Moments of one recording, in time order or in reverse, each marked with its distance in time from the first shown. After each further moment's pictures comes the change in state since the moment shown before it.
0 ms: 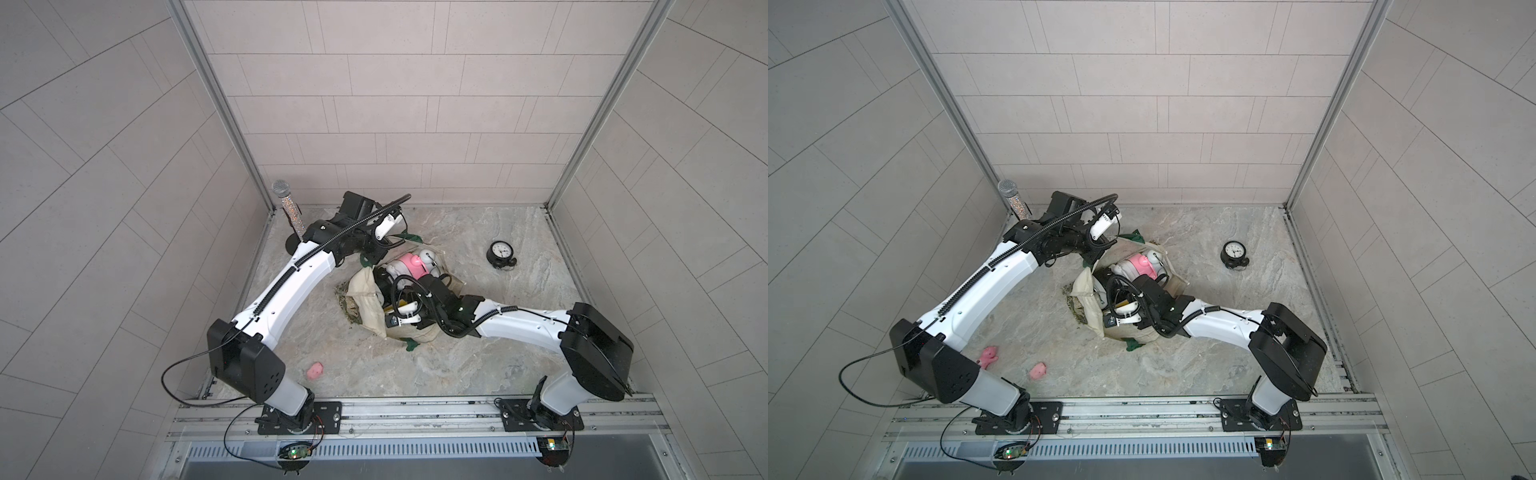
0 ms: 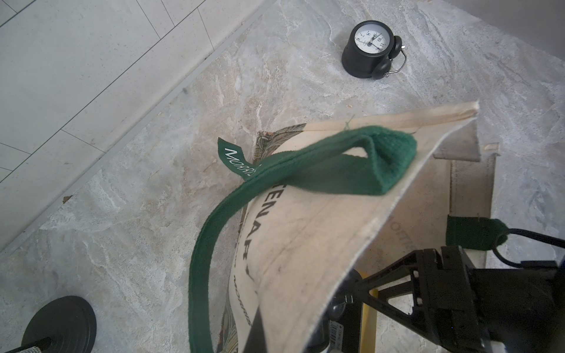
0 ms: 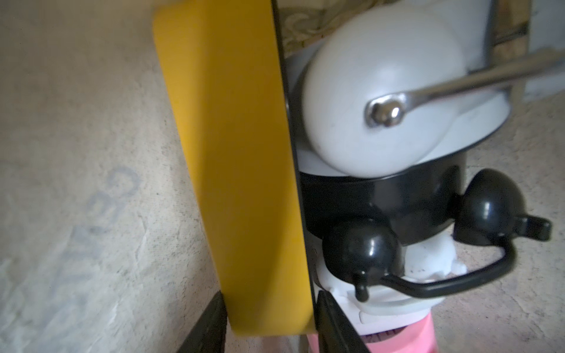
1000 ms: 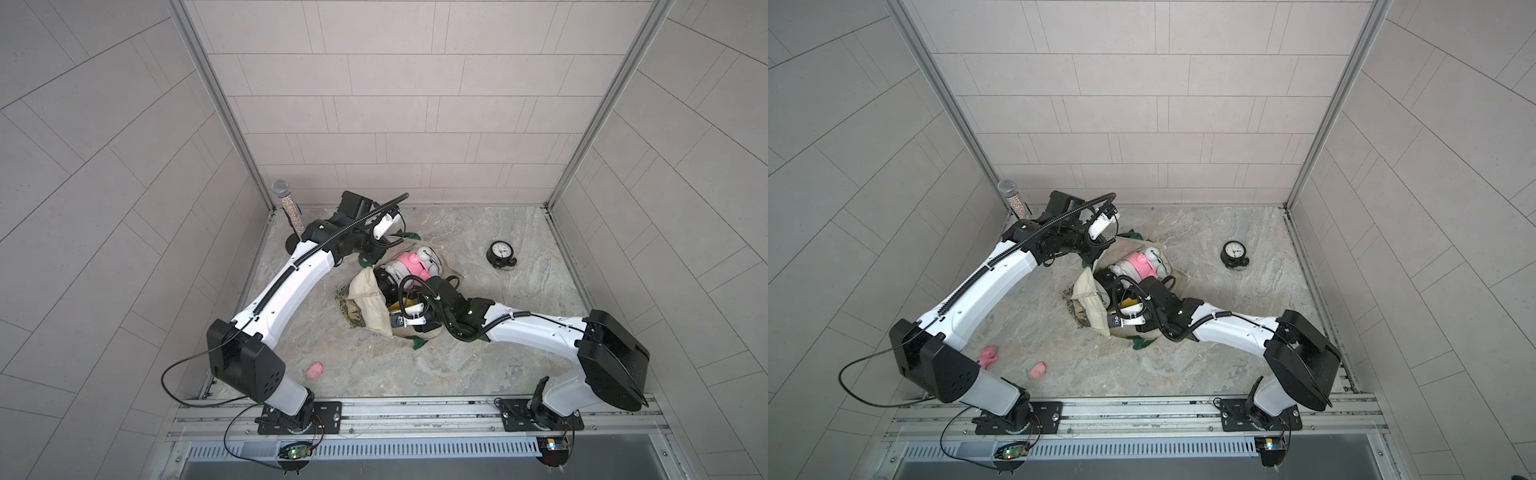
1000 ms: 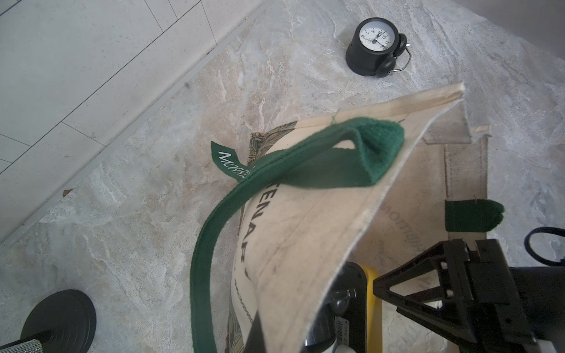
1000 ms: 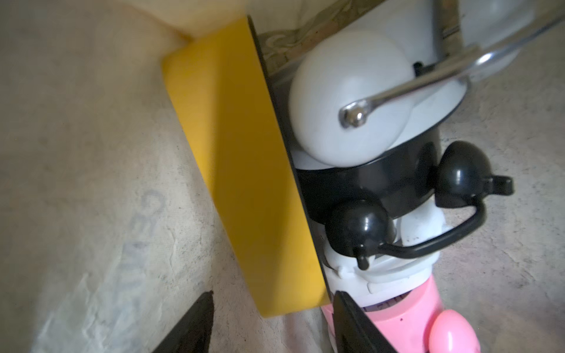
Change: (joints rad) left arm 0.013 0.001 0.000 -0.008 0.003 -0.003; right arm 0.000 -0.084 -0.055 -0.008 -0.021 0.076
